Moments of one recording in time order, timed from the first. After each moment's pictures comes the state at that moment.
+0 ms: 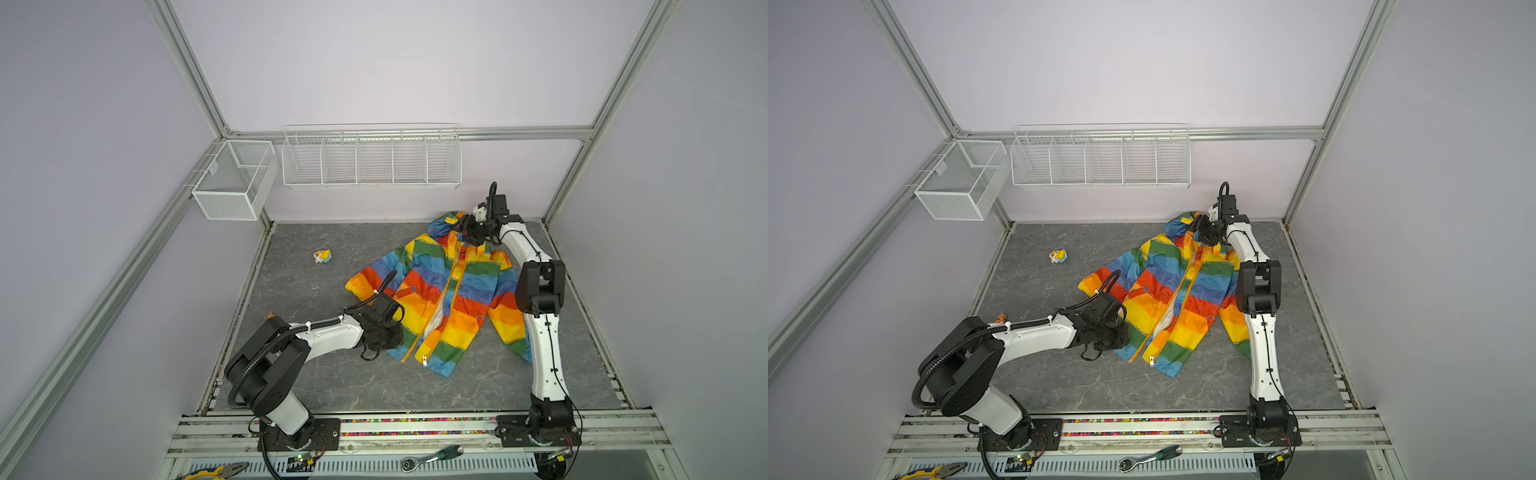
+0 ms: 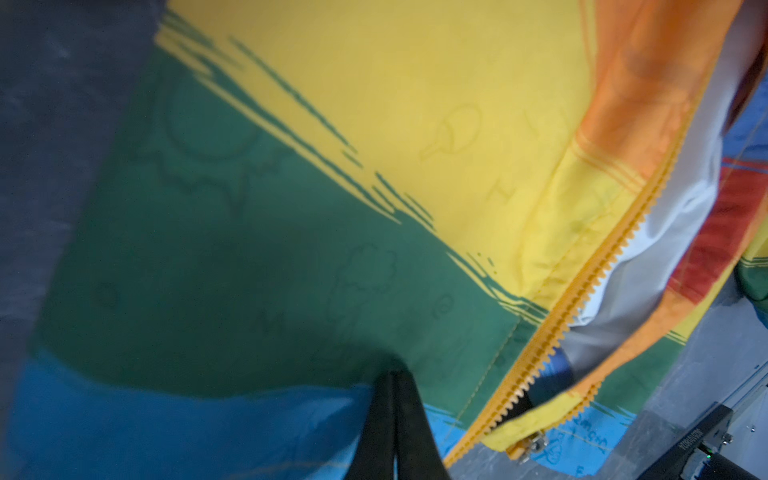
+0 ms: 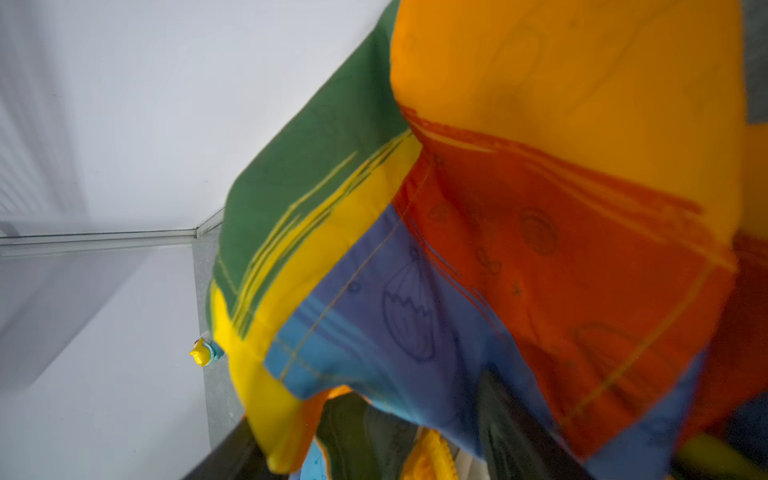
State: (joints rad) left arm -0.79 1.61 0.78 -0.27 0.18 -0.78; right arm 0.08 2.56 2.34 -0.66 -0.55 0.61
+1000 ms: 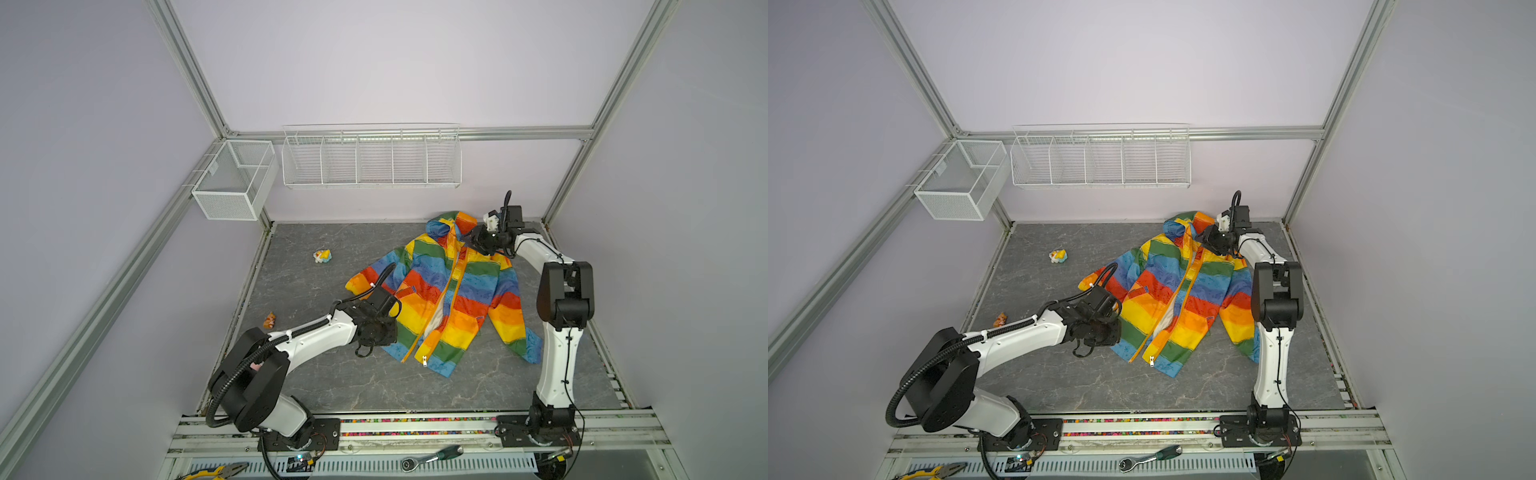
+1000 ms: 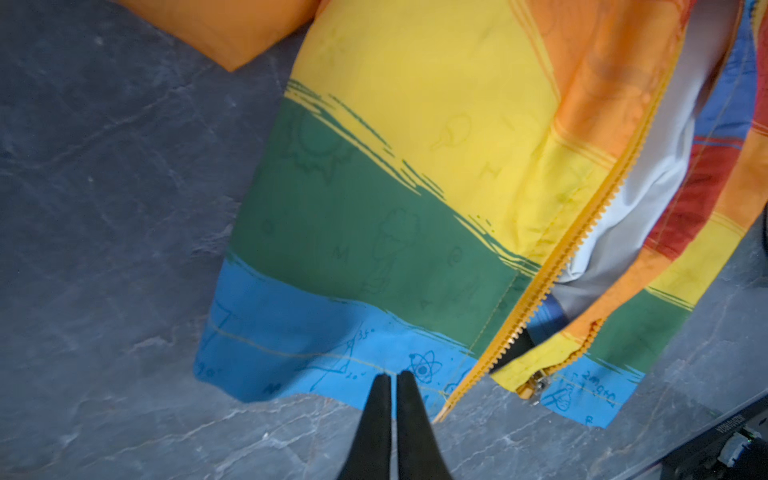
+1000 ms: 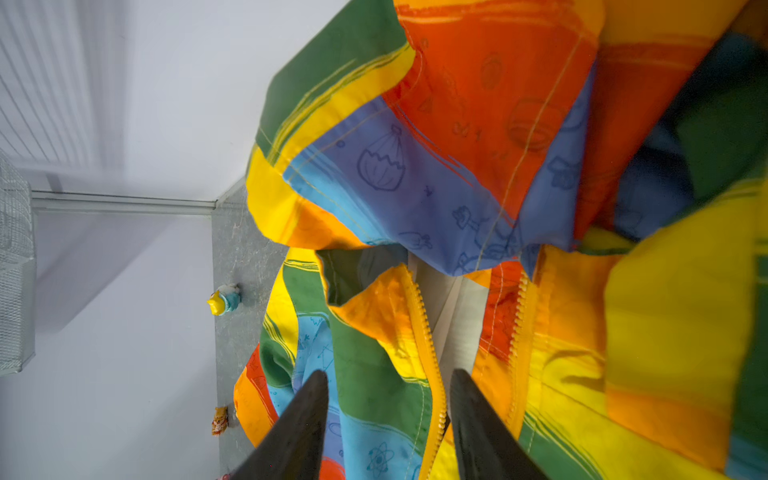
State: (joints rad) left arm -0.78 1.50 0.86 -0.51 0.11 -0.69; right arm 0.05 2.24 1.78 -0.40 -0.62 0.57
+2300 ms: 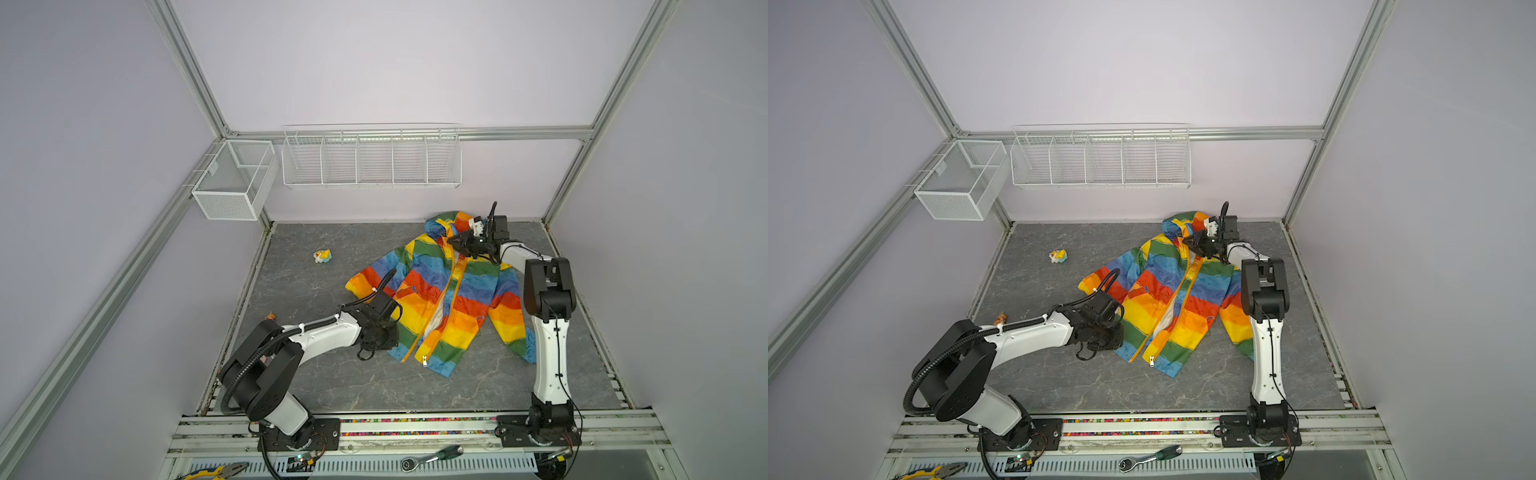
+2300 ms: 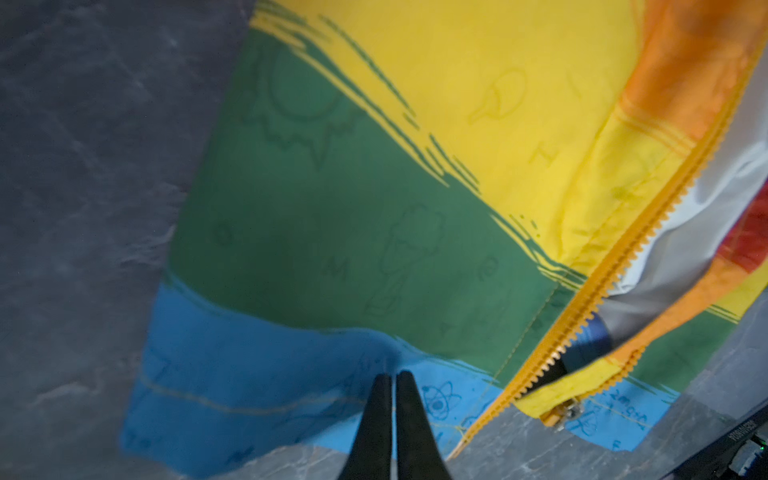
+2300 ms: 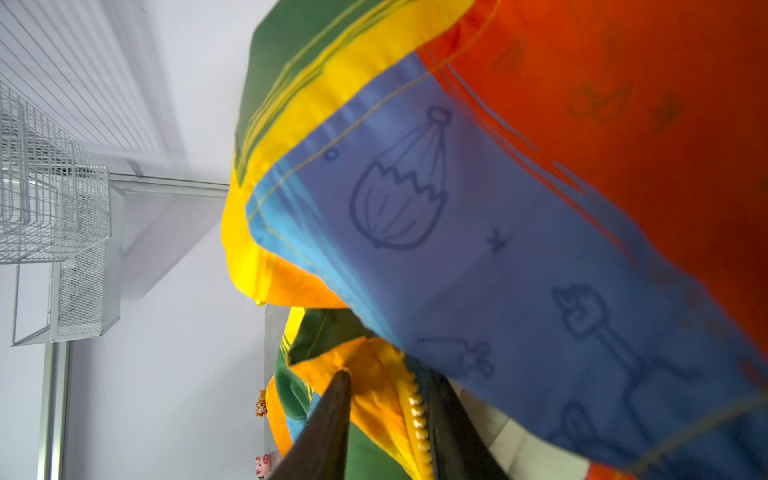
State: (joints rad) left arm -0.78 1.57 0.81 -0.42 0.16 -0.71; right arm 0.09 2.39 1.77 -0.09 -0.79 0.73
